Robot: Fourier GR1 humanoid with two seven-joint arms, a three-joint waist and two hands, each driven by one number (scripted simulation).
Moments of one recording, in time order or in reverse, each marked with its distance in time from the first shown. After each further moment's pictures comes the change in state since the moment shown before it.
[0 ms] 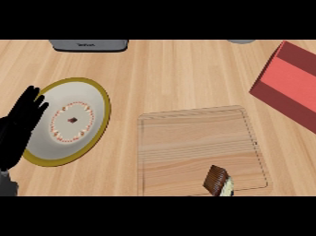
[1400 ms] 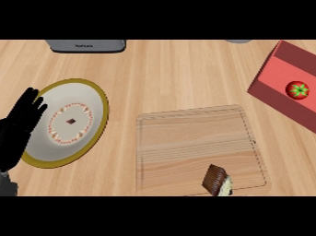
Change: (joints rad) left arm 0.004 -0.010 0.021 0.020 -0.008 -0.015 -0.012; right arm -0.111 0.016 -0.347 0.578 -0.333 0.081 -0.210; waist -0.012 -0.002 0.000
